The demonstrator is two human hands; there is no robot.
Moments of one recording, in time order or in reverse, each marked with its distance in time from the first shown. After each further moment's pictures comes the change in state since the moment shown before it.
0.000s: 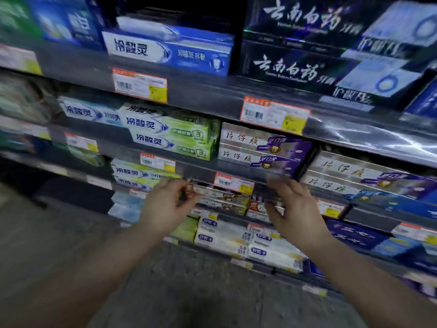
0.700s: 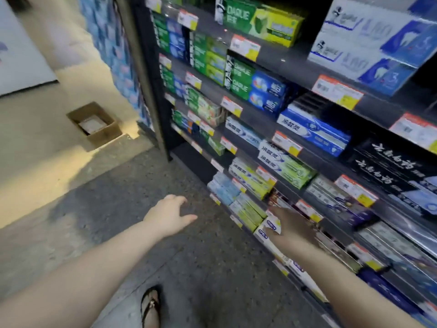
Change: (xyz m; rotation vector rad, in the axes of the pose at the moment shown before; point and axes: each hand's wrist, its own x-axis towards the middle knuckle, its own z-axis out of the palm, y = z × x) left_hand -0.234 -0.016 -0.249 0.114 -0.133 -0.618; right_hand -0.032 -0.234 -0.119 0.046 -0.682 -0.085
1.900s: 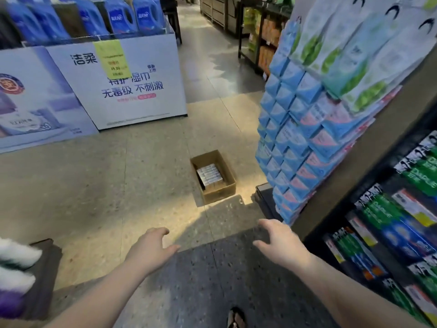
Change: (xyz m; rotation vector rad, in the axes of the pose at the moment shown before) left_hand 0.250 -0.545 -0.390 -0.204 0.240 -0.594; right_hand 0.456 -0.688 0.106 -0.154 -0.268 -0.509
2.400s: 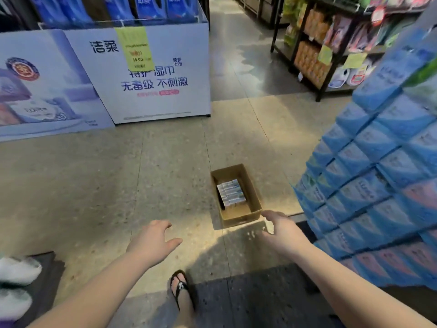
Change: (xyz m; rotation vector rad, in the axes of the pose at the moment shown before) left_hand 0.243 -0.044 -0.101 -0.009 -0.006 -0.060; right_hand 0.274 -0.108 -0.042 0.039 -0.029 -0.035
